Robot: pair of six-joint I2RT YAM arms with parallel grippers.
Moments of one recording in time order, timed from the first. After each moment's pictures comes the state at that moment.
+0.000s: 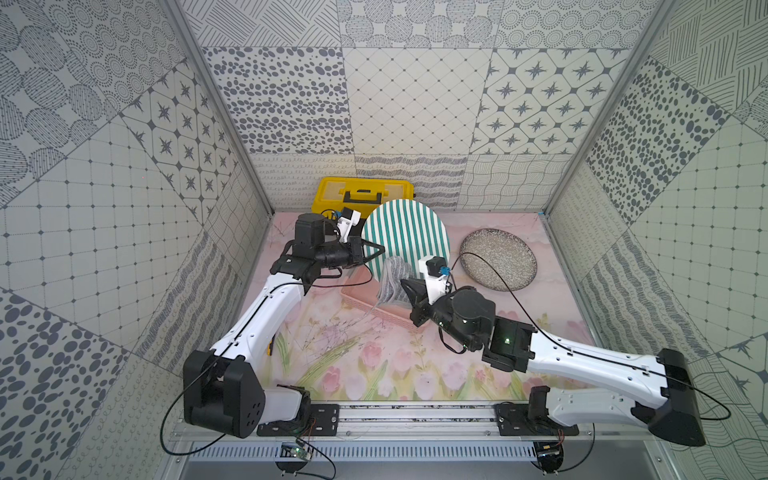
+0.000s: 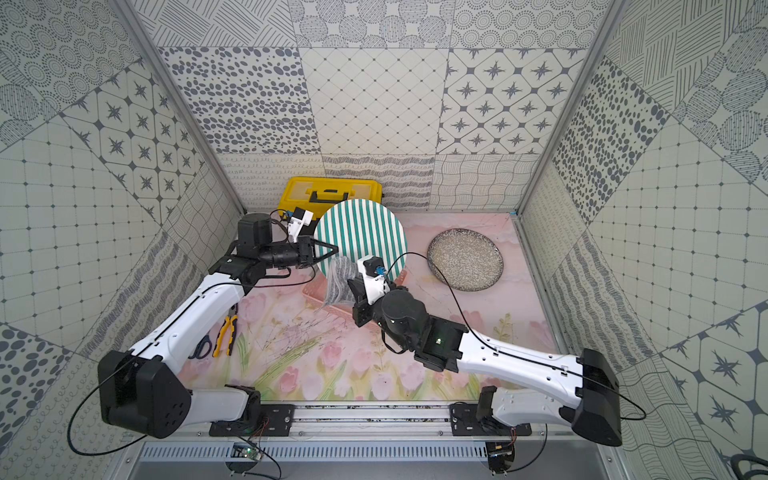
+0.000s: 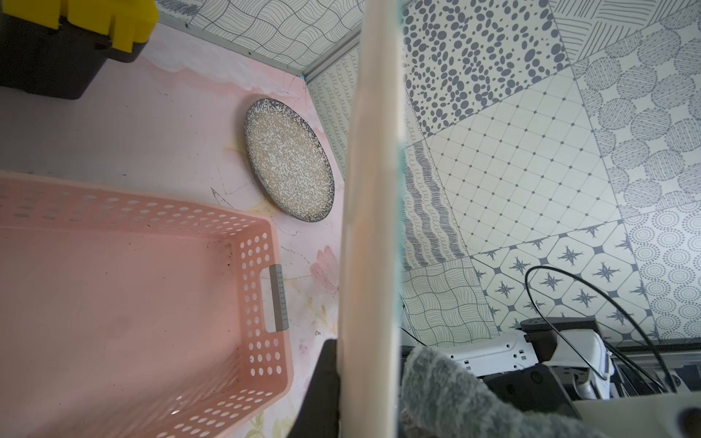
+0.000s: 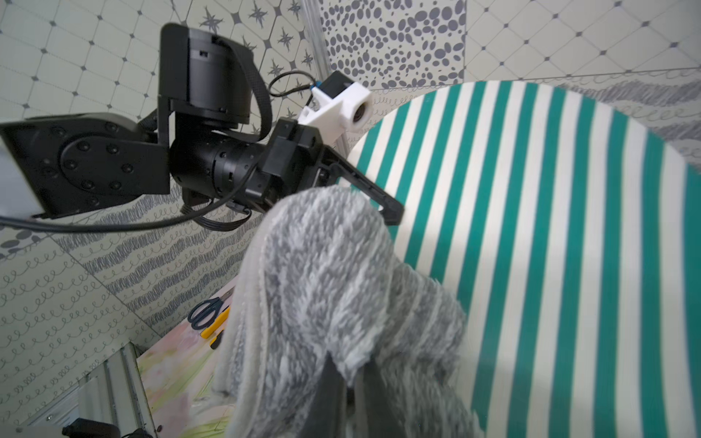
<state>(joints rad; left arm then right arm) -0.16 1.36 1.15 -0.26 0.93 -0.57 1.16 1.12 0.89 0.10 0.45 0.30</state>
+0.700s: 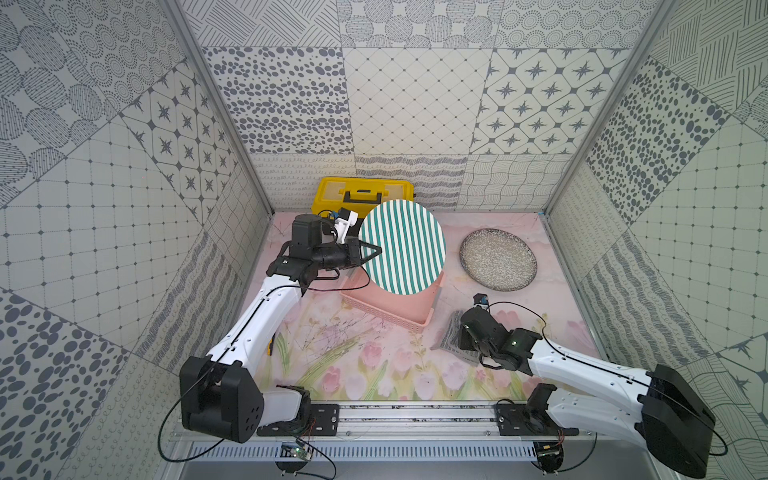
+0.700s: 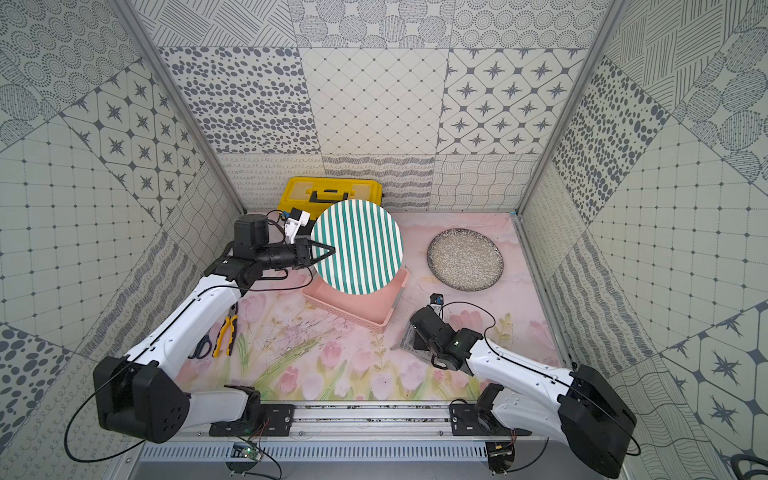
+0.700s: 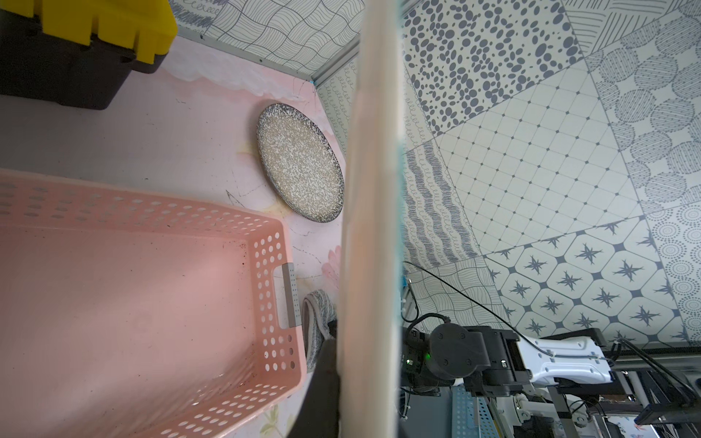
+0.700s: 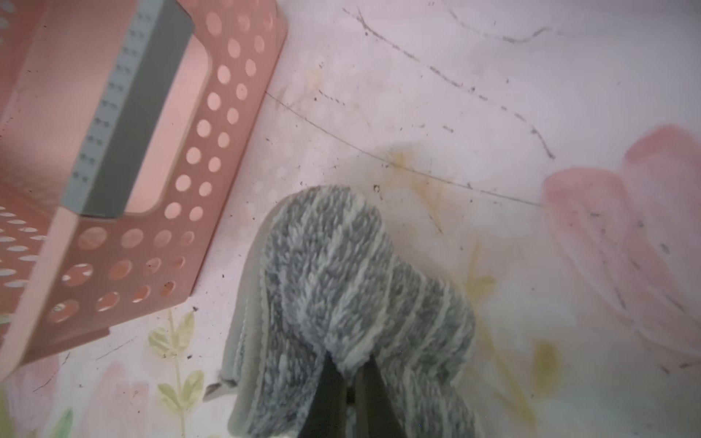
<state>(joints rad) -0.15 1.34 1.15 -0.31 0.91 -0.51 0.83 1.11 0.50 -0.39 0.29 0.83</state>
